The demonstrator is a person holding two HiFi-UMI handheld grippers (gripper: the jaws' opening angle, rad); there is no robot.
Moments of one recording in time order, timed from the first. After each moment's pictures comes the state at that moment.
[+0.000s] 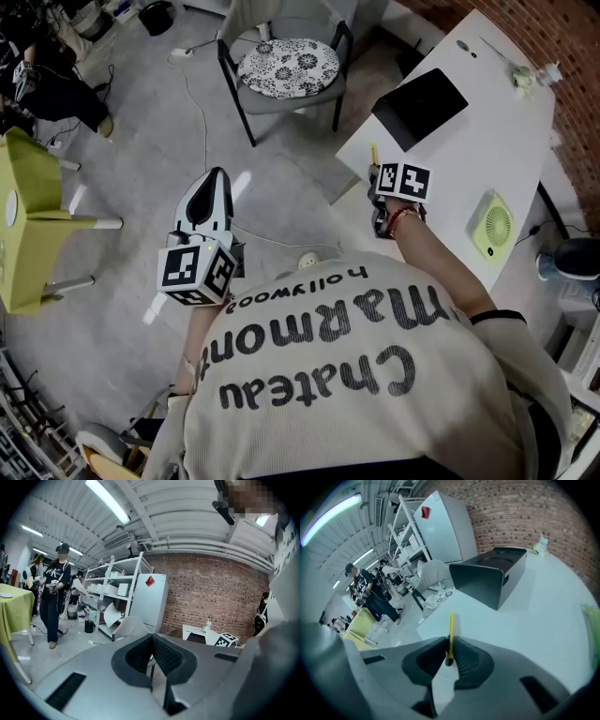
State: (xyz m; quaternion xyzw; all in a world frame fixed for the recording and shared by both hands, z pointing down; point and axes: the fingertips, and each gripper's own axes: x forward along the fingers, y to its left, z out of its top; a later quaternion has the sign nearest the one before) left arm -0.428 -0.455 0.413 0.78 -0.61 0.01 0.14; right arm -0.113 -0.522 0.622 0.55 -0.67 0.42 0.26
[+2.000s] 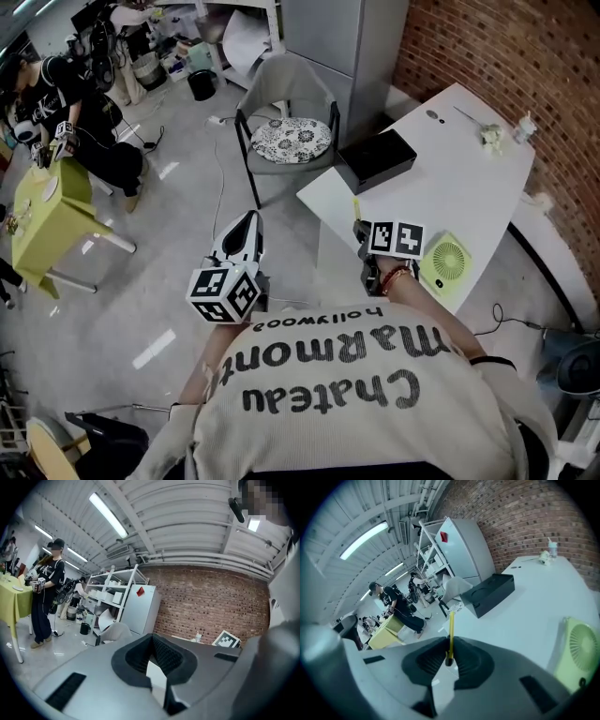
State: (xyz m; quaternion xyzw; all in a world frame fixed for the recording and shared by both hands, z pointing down) left arm -0.235 -0.322 0.349 0.77 -0.62 -0.07 0.12; right arm -0.018 -0.402 0.497 0.45 -0.79 0.39 0.18
